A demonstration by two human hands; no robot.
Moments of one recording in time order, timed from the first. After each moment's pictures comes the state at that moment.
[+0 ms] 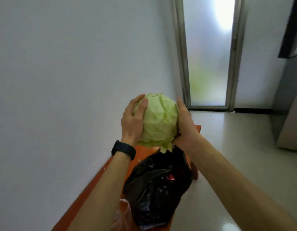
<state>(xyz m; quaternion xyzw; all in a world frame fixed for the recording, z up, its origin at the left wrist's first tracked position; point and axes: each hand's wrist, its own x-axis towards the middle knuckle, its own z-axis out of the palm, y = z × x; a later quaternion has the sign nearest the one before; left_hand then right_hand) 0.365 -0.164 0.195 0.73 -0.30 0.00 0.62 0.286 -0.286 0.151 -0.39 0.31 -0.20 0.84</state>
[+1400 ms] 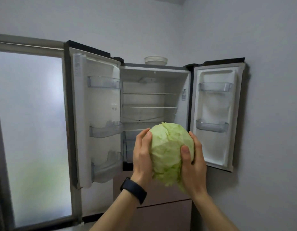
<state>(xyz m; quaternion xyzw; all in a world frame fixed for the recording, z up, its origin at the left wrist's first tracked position) -0.061 -1.116 0.286 0.35 -0.46 -0.33 0.75 -0.195 -1.127 0.258 -0.60 0.36 -0.68 0.22</state>
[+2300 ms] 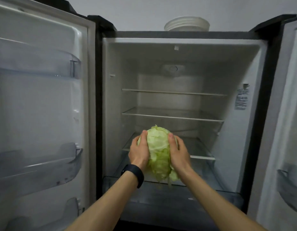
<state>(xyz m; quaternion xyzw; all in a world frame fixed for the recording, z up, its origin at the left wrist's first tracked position) 0.036 -1.615 0.281 0.61 -0.27 -0.21 0.72 -0.080 -1.672 0.271 -0.66 0.34 -0.51 0.42</state>
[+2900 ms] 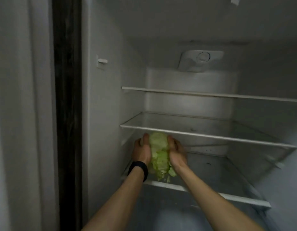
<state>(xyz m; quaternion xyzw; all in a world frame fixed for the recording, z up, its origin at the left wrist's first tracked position) 0.194 -1.830 0.266 0.63 -0.26 -0.22 0.70 0.092 -1.900 0.262 -0.66 0.38 -0.47 0.45</state>
